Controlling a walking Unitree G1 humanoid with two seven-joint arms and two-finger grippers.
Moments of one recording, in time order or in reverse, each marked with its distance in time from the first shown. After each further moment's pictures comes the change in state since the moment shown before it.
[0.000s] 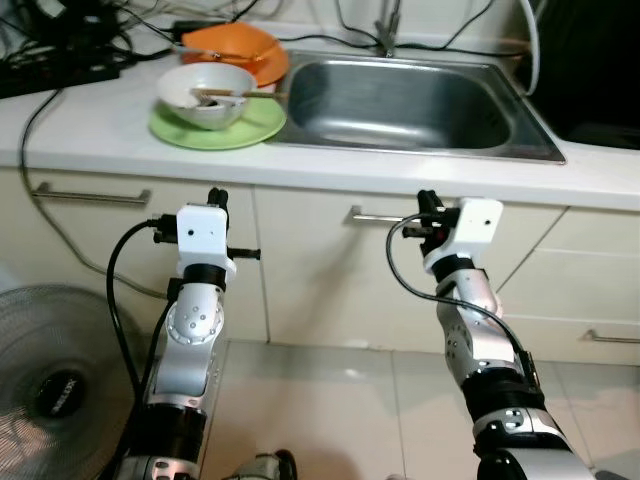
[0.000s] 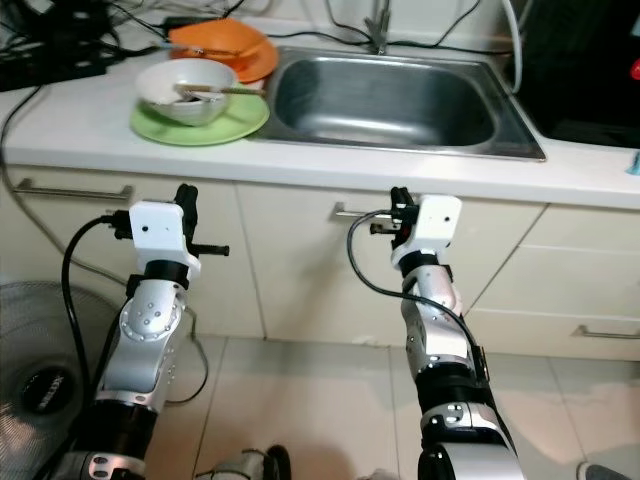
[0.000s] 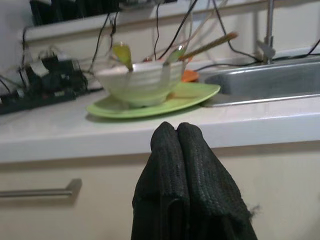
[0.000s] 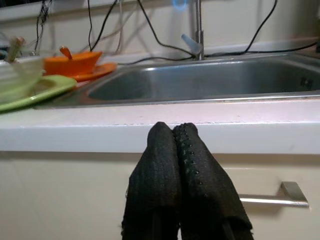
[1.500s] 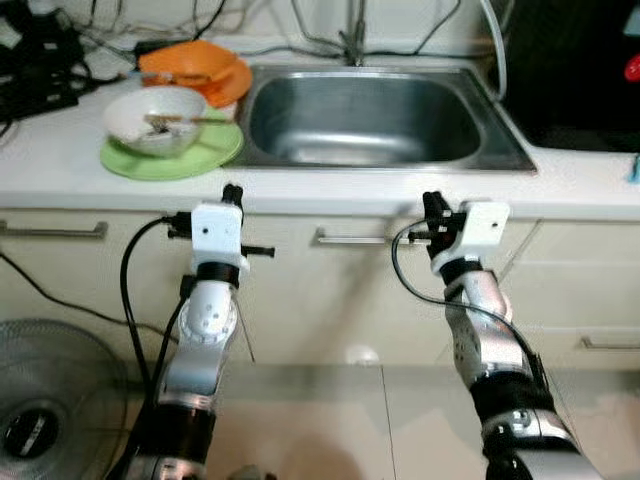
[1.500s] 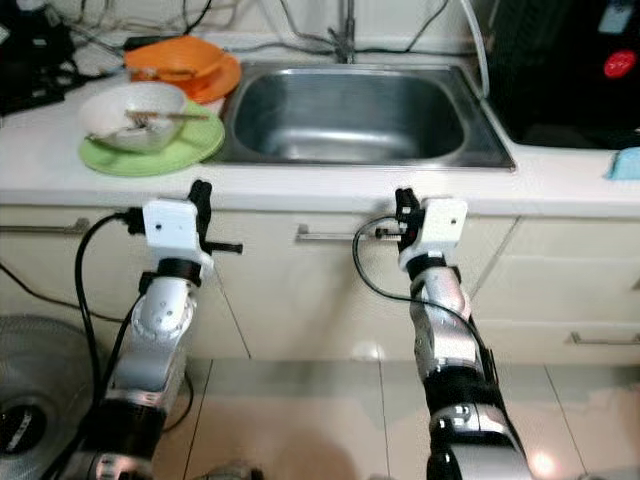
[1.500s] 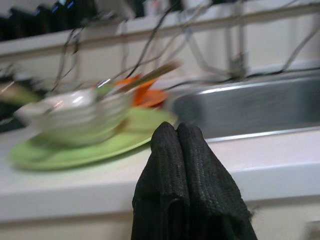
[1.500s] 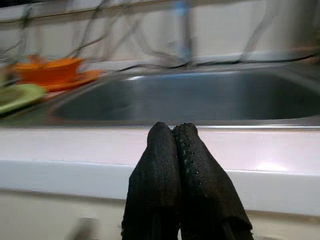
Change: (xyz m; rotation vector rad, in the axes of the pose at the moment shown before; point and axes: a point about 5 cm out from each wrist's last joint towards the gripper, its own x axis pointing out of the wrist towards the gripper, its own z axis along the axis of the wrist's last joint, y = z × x) left arm 0.000 -0.002 0.005 0.007 -0.019 -0.005; right arm -0.005 0.011 -0.006 -0.001 -0.006 0.064
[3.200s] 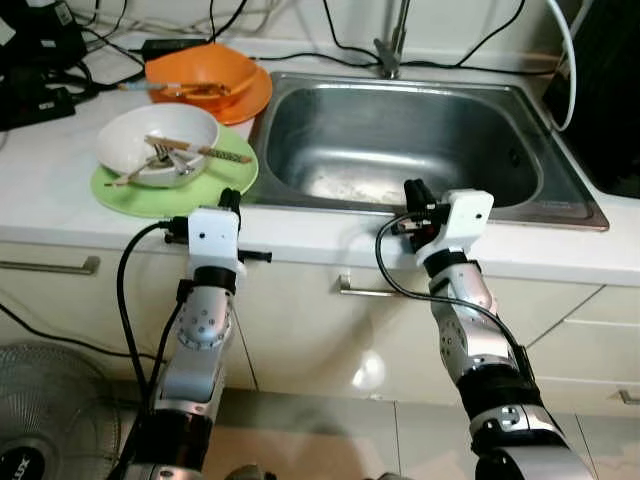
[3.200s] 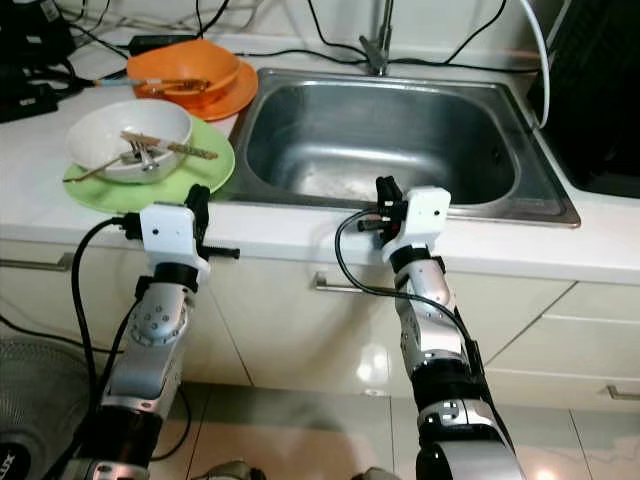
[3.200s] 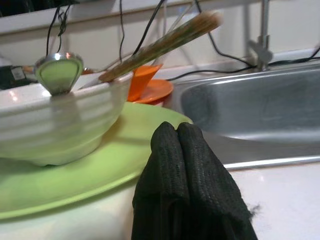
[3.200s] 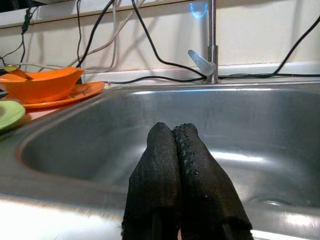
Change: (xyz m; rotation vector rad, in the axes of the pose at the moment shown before) left arm -0.006 -0.015 0.002 -0.014 -0.013 -0.068; right arm 0.004 0.001 0.009 -0.008 -0.043 0.021
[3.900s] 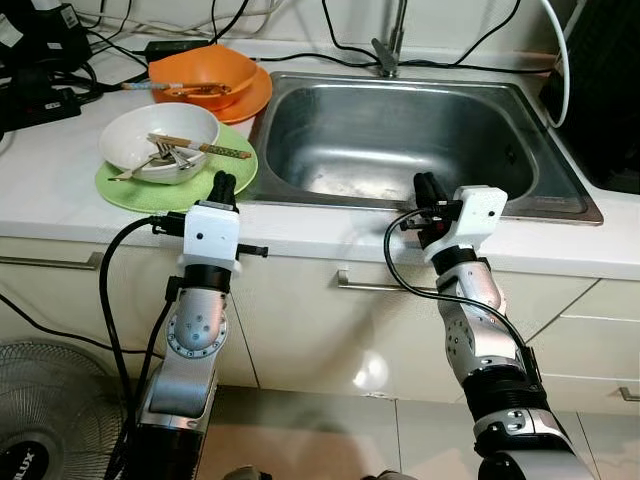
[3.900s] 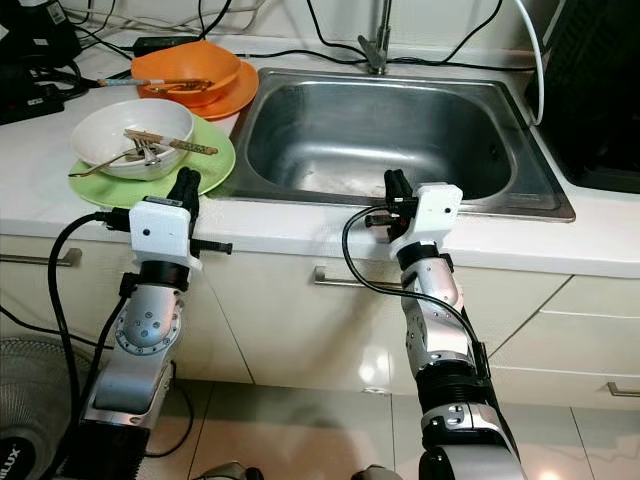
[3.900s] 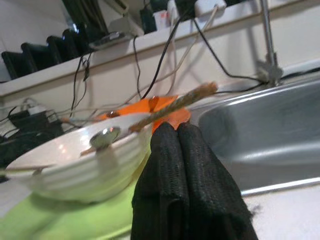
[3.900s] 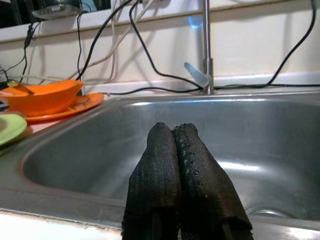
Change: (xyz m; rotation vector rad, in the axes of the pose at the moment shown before) left arm -0.007 0.012 0.021 0.147 -0.089 0.047; right arm 0.002 -0.003 0.013 -0.001 -0.047 0.000
